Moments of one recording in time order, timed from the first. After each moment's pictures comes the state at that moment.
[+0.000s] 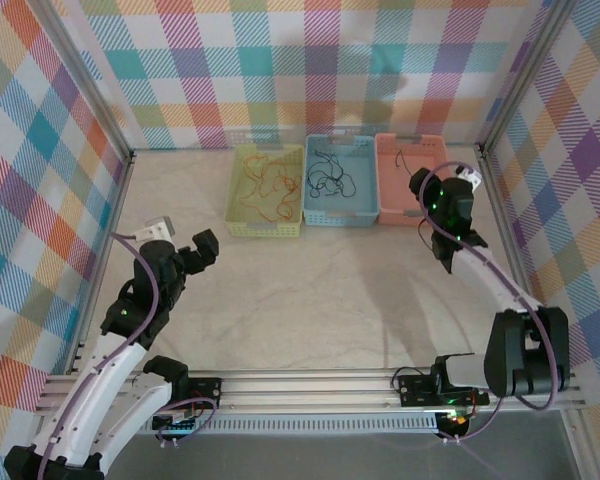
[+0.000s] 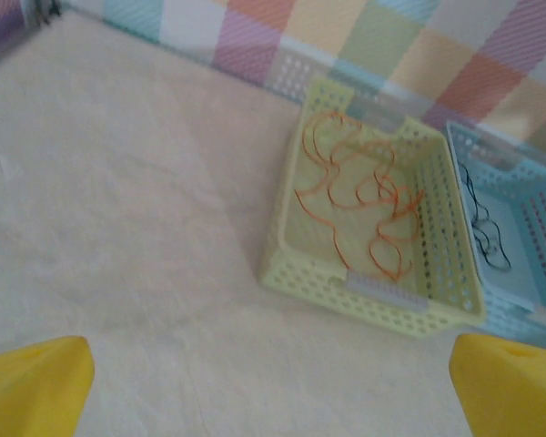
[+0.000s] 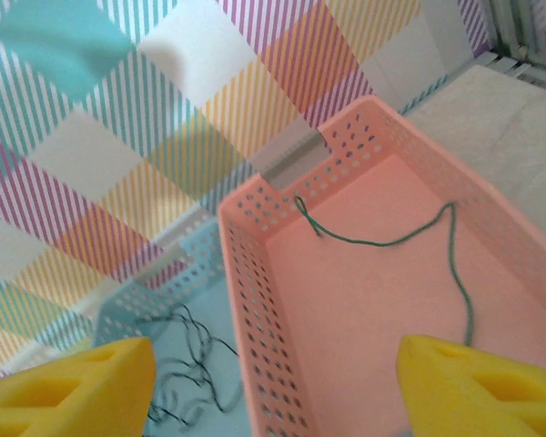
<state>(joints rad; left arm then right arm) -0.32 0.66 0.62 -0.36 -0.31 -0.49 0.11 1.29 0.78 0.21 0.16 0.66</state>
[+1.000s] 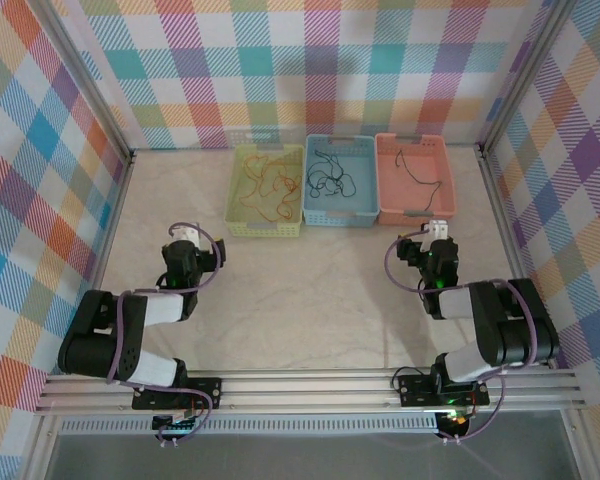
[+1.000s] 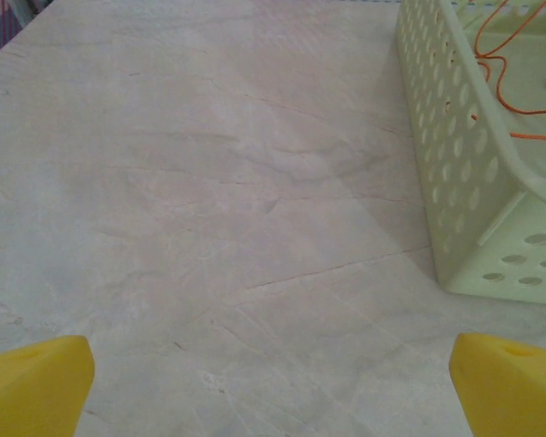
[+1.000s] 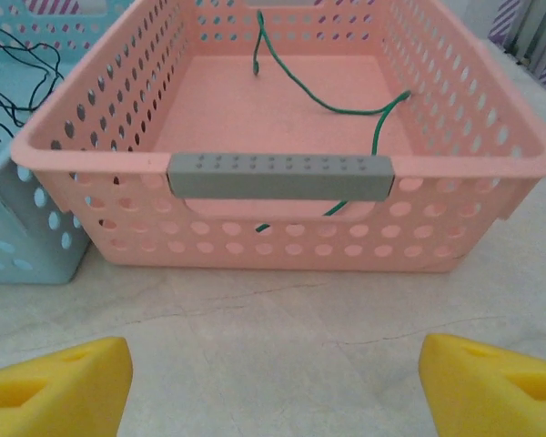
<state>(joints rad) -0.12 1.44 0.33 0.67 -0.21 -0.10 0.08 1.51 0.29 0.87 0.09 0.04</state>
